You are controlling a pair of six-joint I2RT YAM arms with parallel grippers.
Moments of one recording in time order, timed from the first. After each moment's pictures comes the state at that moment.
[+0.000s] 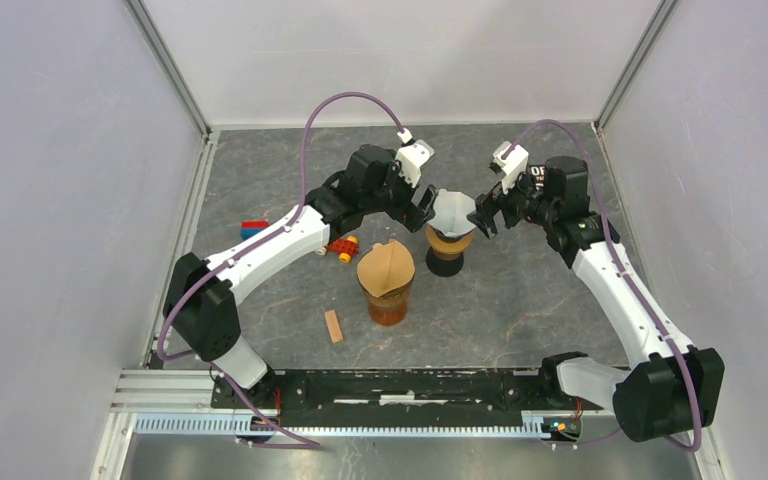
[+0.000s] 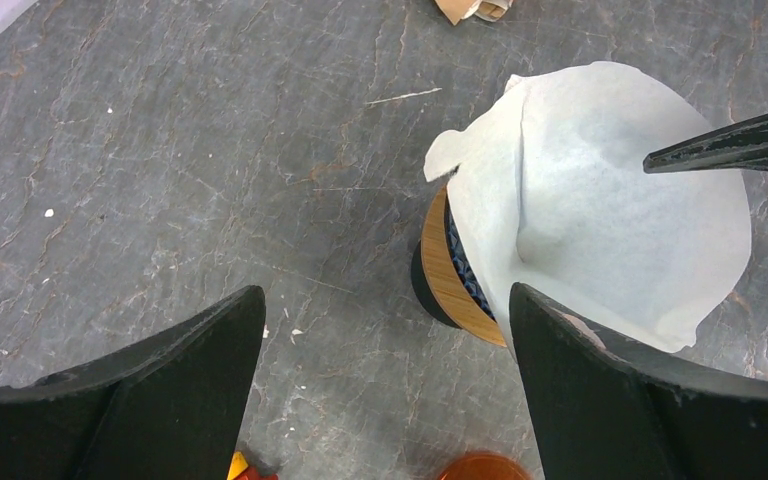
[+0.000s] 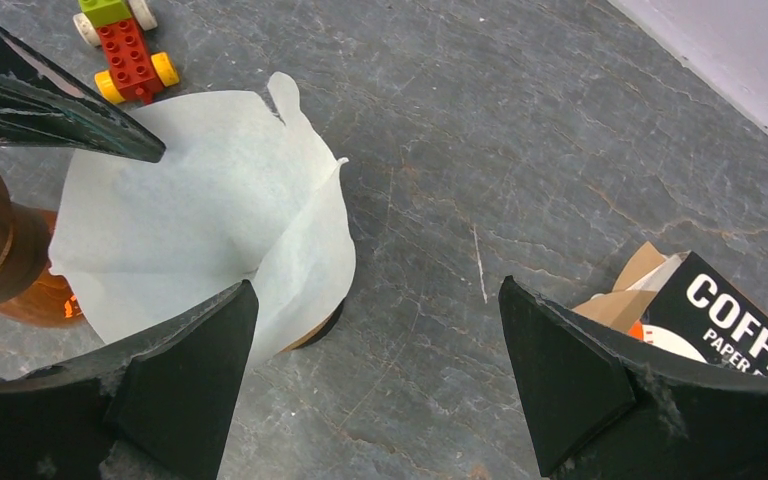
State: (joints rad) left arm -0.73 1.61 1.35 -0.23 0.16 0.06; right arm 0.19 1.16 0.98 -0.31 -0.51 -0.36
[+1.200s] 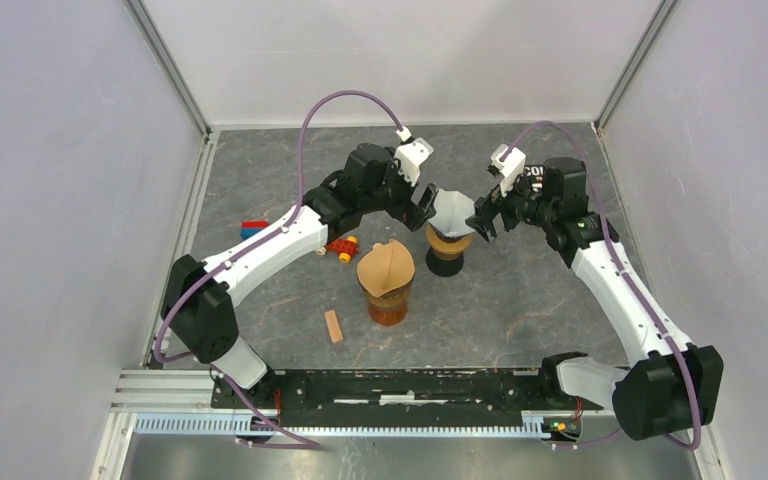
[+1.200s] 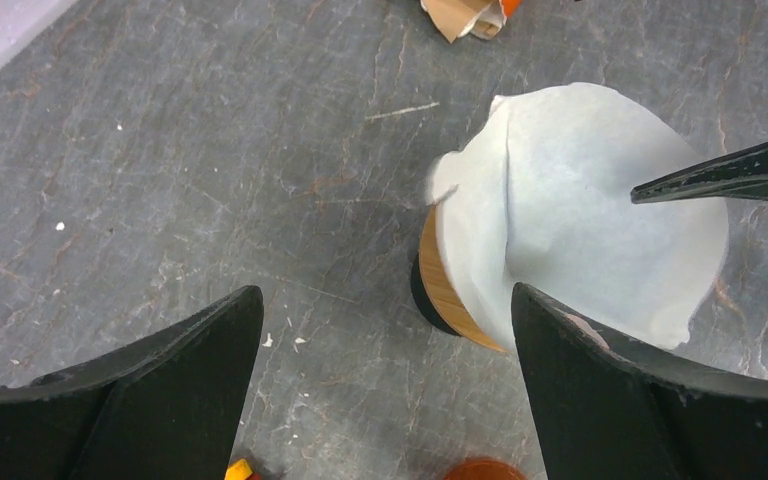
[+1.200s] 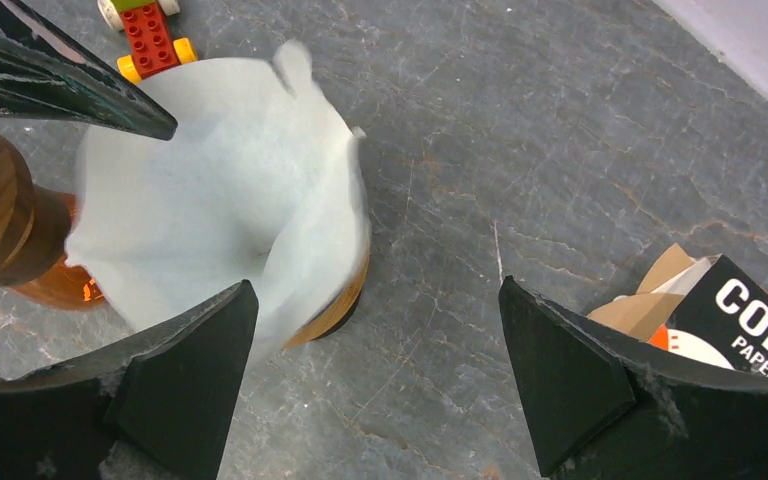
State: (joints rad) left arm -0.73 1.59 1.36 -0.22 0.17 0.06; right arm 0.19 1.17 0.99 -0.34 -0.55 -0.37
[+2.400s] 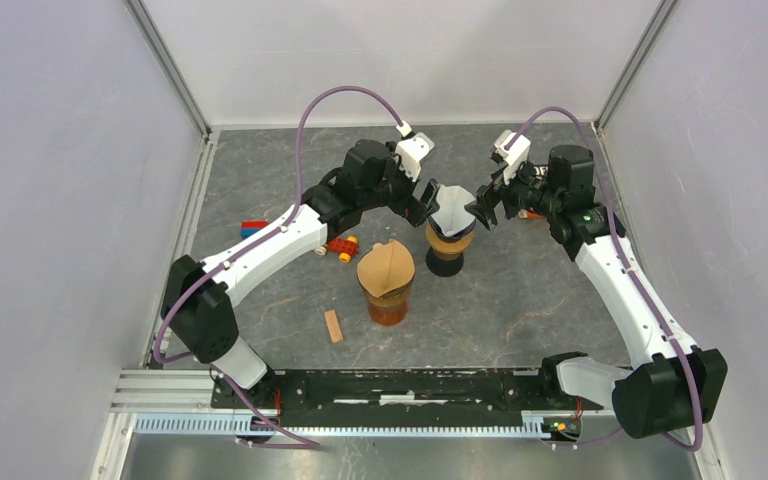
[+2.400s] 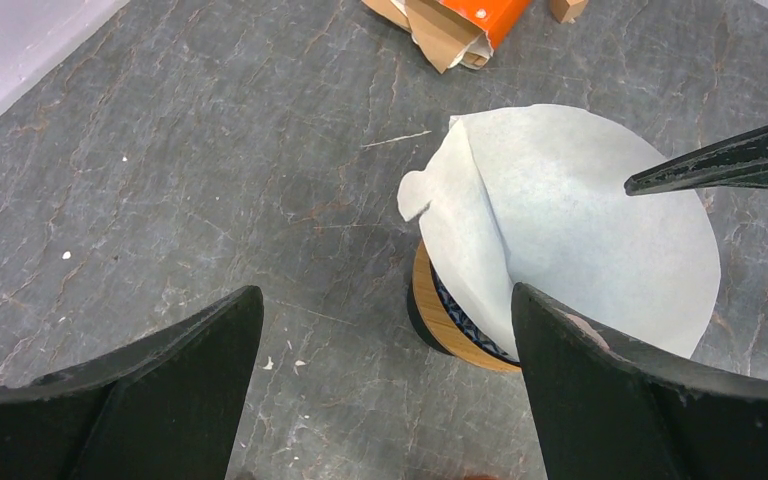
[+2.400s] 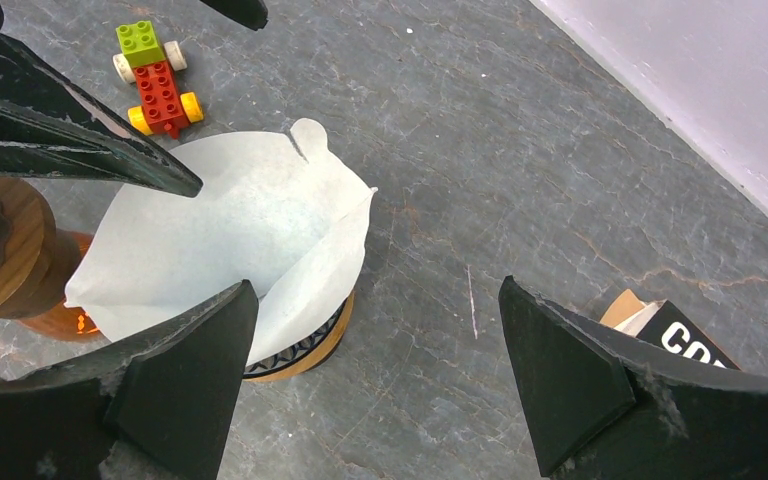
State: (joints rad) left arm -0.73 1.59 1.37 -0.19 0.19 0.07; right arm 0.19 1.18 1.07 -0.34 -0.57 -0.37
